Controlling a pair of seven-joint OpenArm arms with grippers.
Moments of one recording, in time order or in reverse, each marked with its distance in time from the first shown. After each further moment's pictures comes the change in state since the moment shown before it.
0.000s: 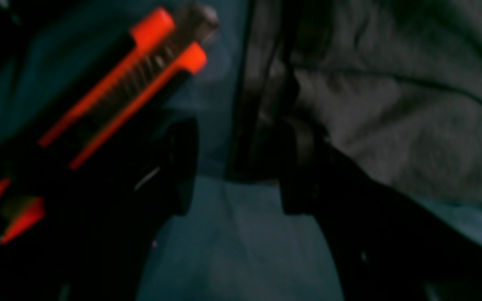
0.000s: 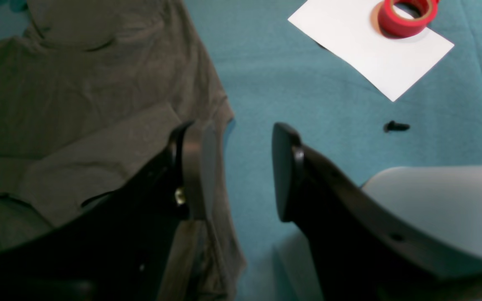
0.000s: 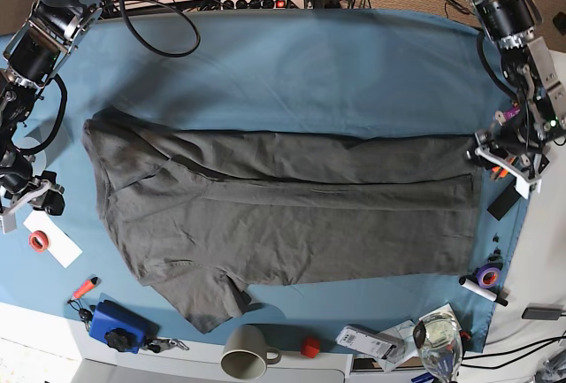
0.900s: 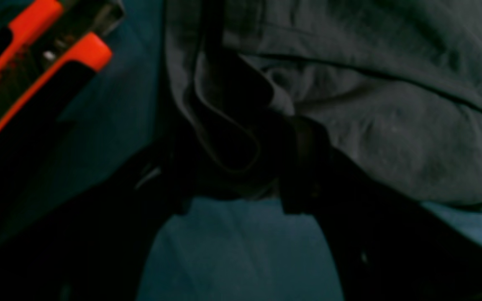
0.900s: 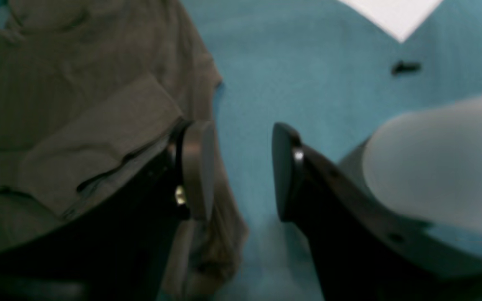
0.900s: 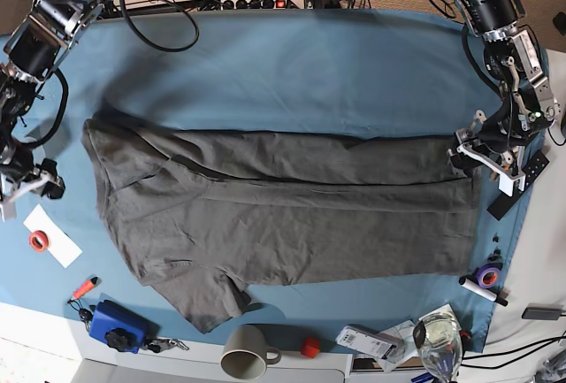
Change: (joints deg) left arm 0.6 4.6 0.0 -0.9 0.2 -1.9 -4.6; right arm -2.2 0.0 2.1 0.0 1.2 -6.0 -6.4
